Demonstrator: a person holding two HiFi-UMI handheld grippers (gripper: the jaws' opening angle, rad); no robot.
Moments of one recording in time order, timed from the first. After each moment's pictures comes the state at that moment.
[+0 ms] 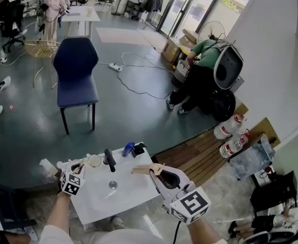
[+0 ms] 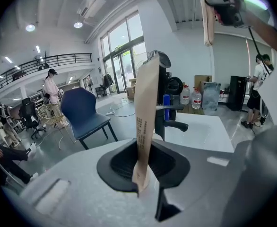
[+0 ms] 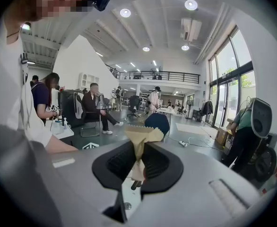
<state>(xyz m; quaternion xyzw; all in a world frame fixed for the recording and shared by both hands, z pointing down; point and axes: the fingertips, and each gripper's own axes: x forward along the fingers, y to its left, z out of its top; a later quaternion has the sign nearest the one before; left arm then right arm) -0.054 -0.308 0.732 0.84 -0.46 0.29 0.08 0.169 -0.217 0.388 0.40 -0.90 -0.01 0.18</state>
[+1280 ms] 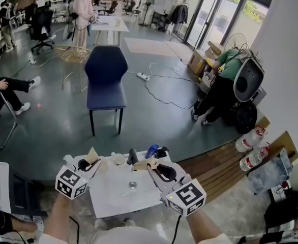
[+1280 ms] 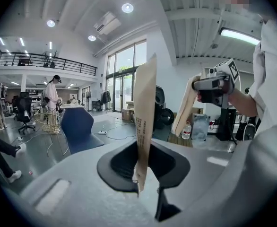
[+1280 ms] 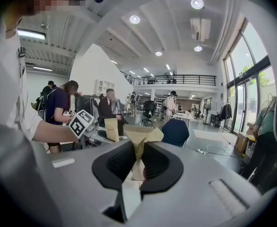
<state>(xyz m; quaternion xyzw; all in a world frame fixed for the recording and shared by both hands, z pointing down) -0.076 -0.226 0.505 0.89 -0.44 0.12 0.09 0.087 -0.199 0.386 0.30 -0.94 -0.02 0.16</state>
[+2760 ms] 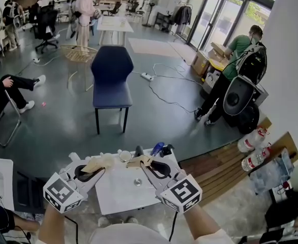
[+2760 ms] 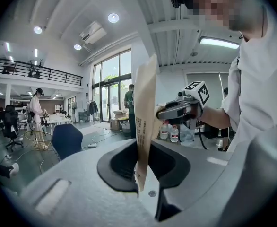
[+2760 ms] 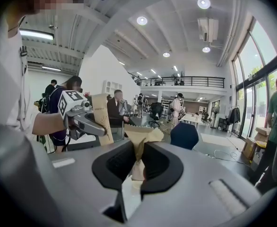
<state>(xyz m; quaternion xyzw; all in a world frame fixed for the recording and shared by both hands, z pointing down) -0.077 -0.138 0.407 0.92 -0.37 0.10 0.03 0.027 -0.170 0.378 0.26 -0.95 -0.04 0.15</state>
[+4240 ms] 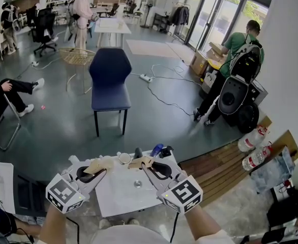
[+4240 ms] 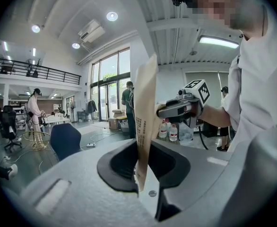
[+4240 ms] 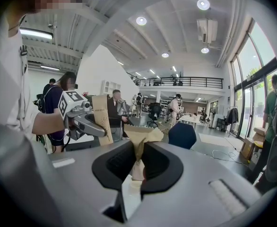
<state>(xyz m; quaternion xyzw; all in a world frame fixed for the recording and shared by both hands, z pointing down) -0.066 -0.146 0.412 0.93 -0.36 0.11 0.03 0.041 -0.176 0.378 0.27 -0.95 -0.04 0.15</state>
